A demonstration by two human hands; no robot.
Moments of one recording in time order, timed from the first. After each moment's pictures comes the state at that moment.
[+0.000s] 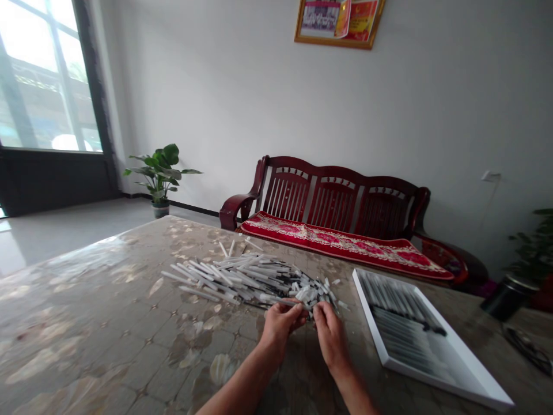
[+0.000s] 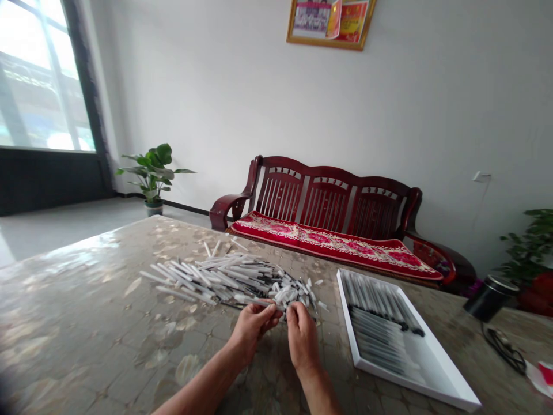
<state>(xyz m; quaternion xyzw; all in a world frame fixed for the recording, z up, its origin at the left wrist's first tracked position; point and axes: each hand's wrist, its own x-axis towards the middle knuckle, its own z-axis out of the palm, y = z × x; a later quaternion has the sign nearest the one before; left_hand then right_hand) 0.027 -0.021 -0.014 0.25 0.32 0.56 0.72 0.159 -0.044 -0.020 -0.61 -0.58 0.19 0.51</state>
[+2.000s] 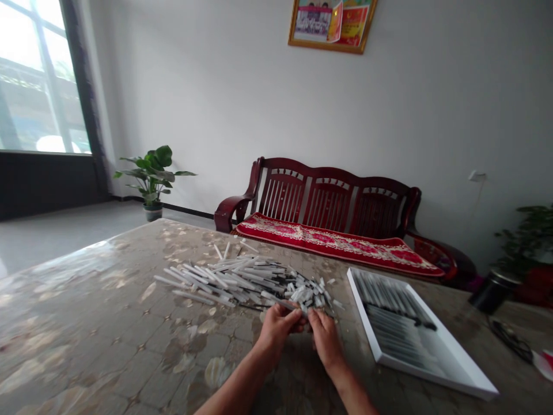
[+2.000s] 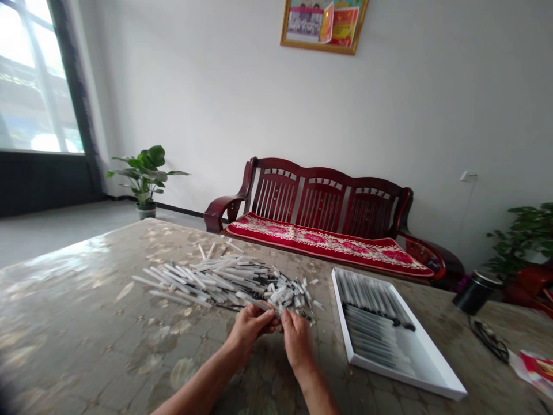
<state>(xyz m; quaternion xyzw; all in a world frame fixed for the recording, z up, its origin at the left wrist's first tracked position) 0.027 -0.024 -0.013 0.34 0.33 0.52 0.71 0.161 -0.048 -0.022 -0.61 -0.59 0.28 0.46</state>
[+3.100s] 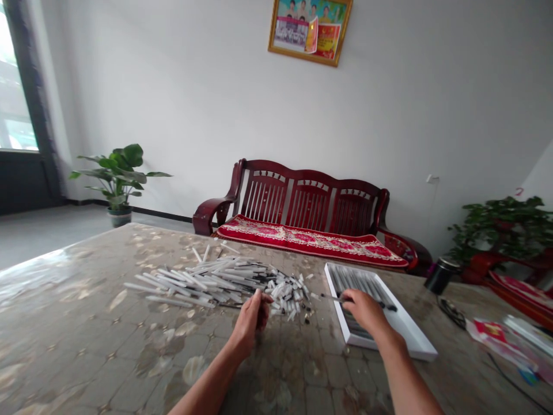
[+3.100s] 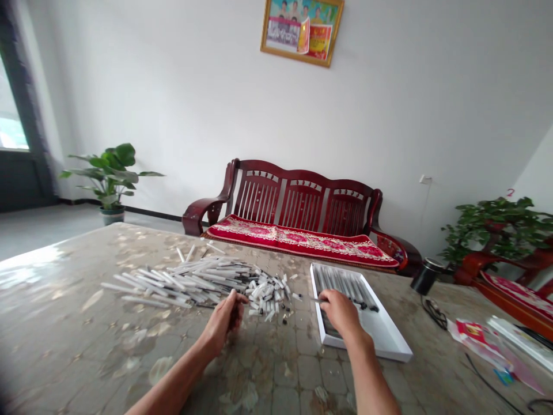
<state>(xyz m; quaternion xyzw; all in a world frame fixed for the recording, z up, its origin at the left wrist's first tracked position) 0.009 -0.025 -0.005 0.41 0.36 0.54 0.64 0.309 -0.076 0.060 -0.74 -0.65 0.04 0.18</state>
